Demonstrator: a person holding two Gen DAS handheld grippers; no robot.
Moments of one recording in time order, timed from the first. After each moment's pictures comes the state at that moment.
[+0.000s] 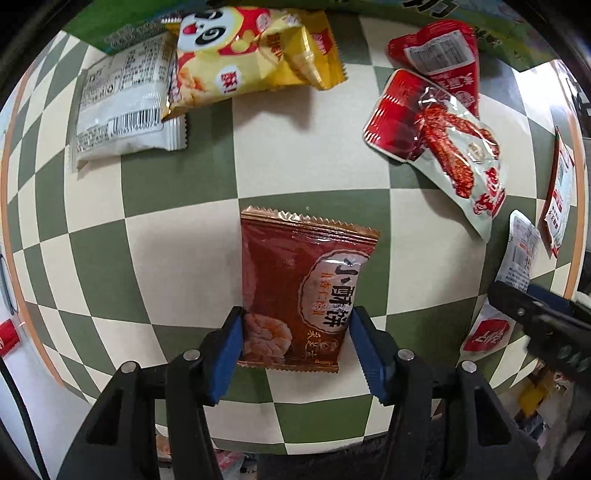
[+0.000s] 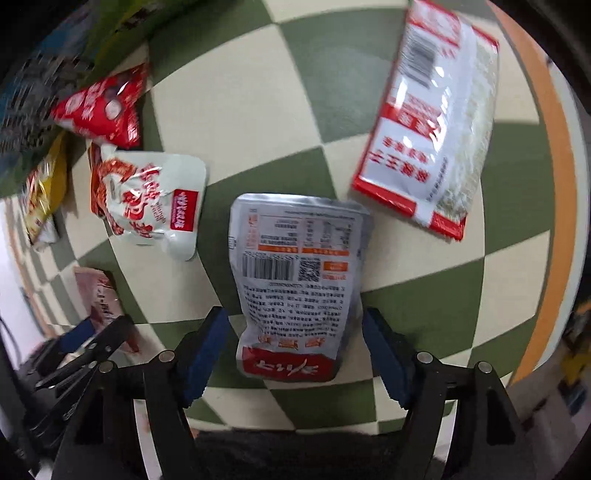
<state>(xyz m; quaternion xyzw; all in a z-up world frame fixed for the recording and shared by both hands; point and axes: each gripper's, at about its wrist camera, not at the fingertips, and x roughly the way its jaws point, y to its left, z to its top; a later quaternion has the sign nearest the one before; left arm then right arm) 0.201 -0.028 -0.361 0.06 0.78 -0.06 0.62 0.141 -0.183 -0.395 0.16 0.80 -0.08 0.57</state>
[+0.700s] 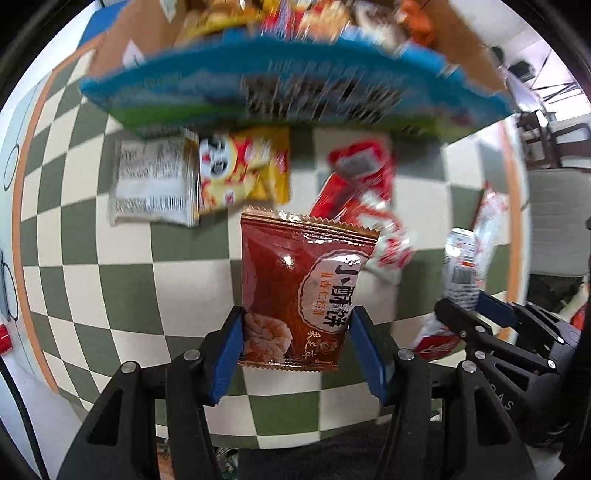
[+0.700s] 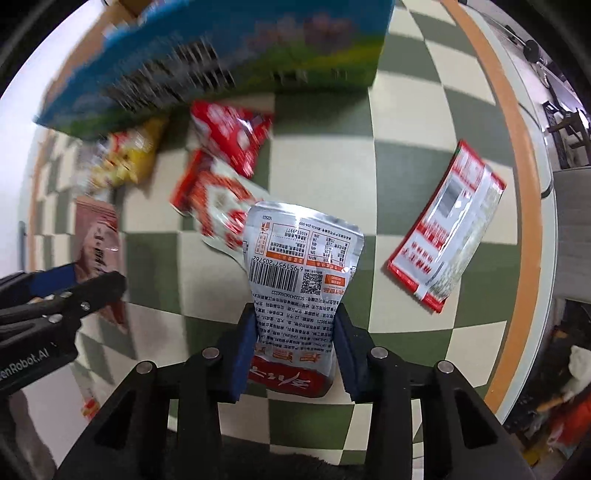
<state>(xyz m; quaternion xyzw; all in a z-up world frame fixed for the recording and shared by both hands) 0.212 -0.013 -0.250 0.00 0.73 -0.10 0.68 0.149 -0.118 -0.313 0.07 0.74 0.01 0.67</state>
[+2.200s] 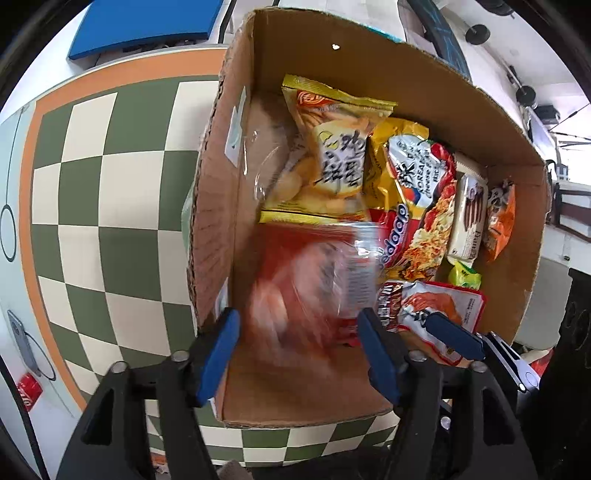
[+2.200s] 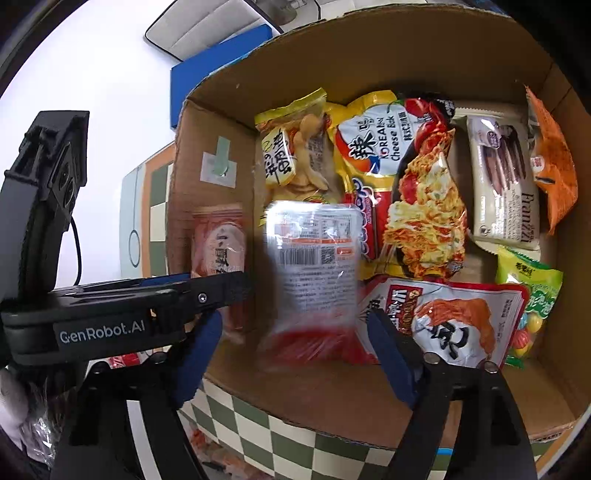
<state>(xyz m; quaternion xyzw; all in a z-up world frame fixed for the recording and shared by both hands) 0.463 0.070 -0.256 -0.07 0.78 -0.08 0.62 0.413 -0.050 -0.299 0.20 0.71 0.13 0.66</state>
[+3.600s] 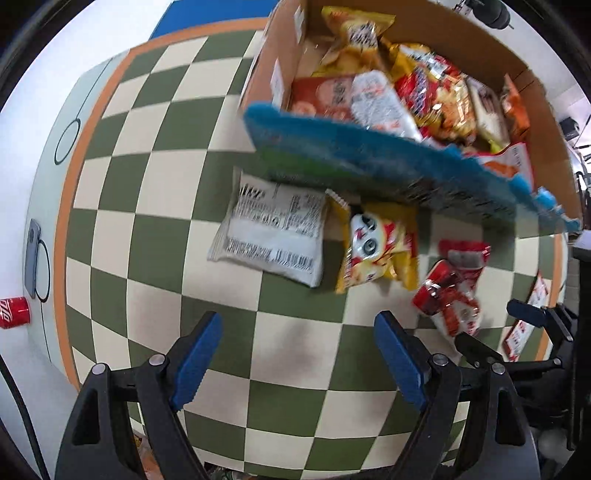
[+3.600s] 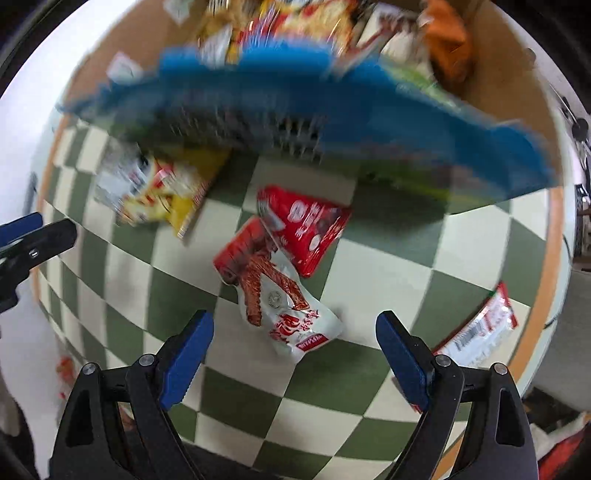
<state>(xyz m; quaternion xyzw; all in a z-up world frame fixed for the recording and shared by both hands) 0.262 0.075 -0.266 -0.01 0.70 0.01 0.72 0.240 -0.099 -0.334 -0.05 0.74 0.10 0.66</state>
